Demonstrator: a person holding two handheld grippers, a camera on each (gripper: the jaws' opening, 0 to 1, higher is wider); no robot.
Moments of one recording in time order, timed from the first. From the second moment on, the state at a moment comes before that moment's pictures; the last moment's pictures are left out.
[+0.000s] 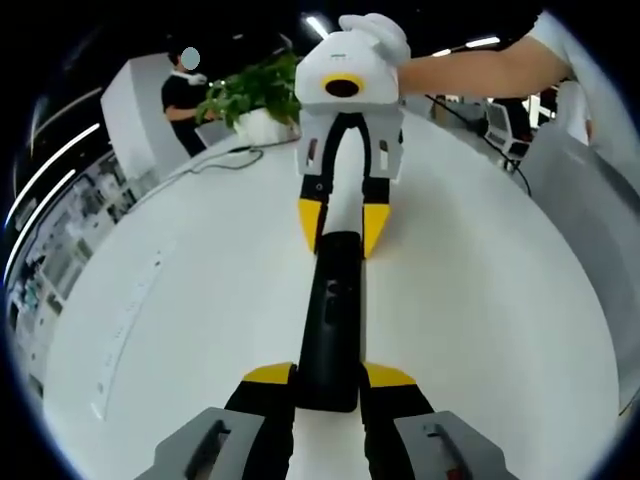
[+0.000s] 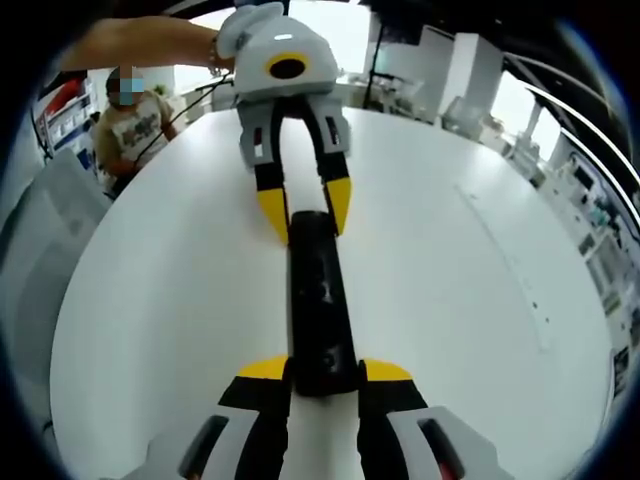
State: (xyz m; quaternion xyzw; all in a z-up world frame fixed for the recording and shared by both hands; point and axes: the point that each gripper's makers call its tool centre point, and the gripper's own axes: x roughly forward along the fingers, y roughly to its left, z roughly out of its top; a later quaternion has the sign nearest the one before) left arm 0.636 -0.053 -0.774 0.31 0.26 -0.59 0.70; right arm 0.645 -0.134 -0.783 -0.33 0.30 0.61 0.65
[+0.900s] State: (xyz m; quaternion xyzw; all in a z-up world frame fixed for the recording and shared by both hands) left arm 0.636 -0.055 -0.770 0.26 0.25 -0.57 0.74; right arm 0.645 -0.133 -0.779 -0.31 0.30 0.60 0.68
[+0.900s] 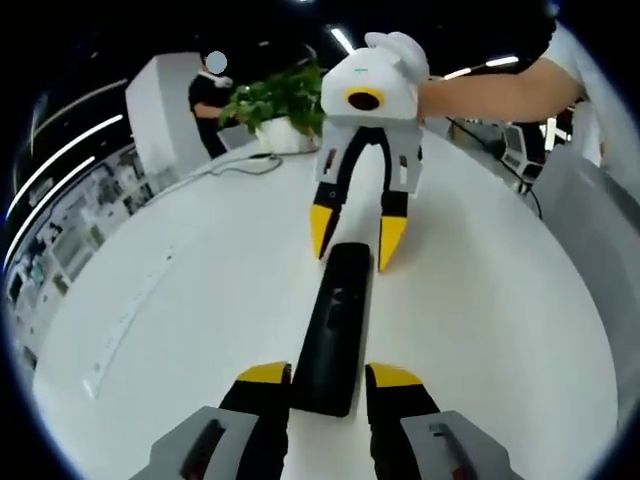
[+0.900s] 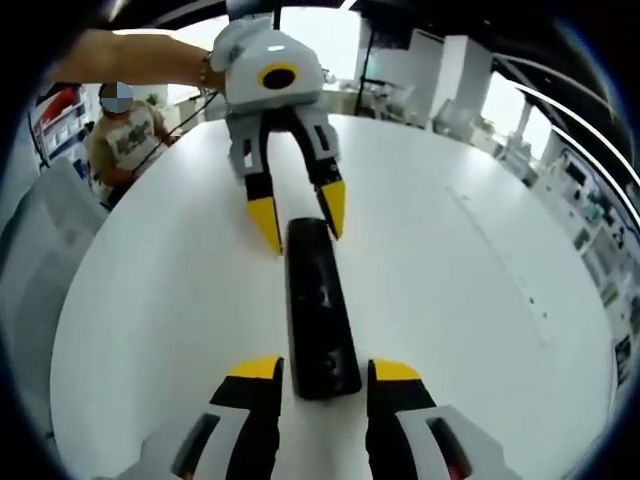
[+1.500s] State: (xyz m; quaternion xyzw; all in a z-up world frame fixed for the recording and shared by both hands) left arm 0.655 -0.050 -0.754 0.16 0.21 -0.49 0.83; right arm 0.650 -0.130 -0.768 -0.26 0.27 0.57 0.73
